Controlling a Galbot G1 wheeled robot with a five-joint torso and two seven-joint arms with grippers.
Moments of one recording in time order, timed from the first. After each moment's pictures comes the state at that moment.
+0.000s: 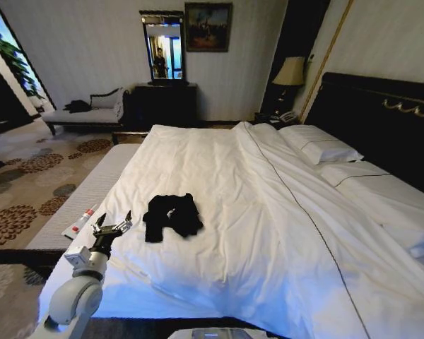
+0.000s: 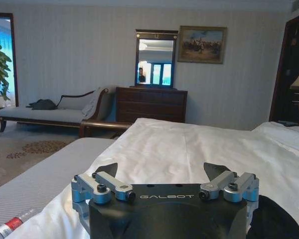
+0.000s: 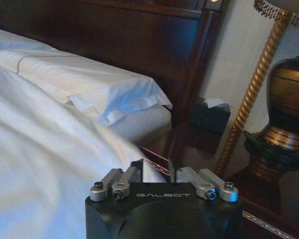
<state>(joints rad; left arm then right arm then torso) 1.62 -1.09 -0.73 -2.21 -0.59 0.15 -0.24 -1.76 1.41 1.47 1.72 0.47 -0.14 0.13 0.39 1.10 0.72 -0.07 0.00</state>
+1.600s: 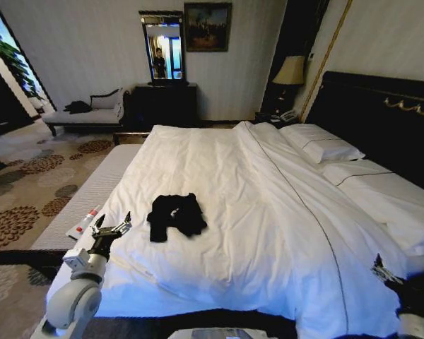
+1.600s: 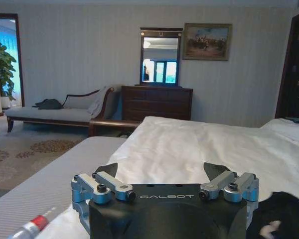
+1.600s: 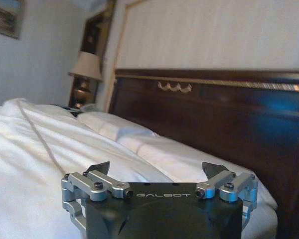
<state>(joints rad) 1.65 -1.10 -0.74 -2.22 -0.58 0.15 -0.23 -1.77 1.47 1.28 1.99 0.29 0.10 0.02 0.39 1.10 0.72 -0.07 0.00</state>
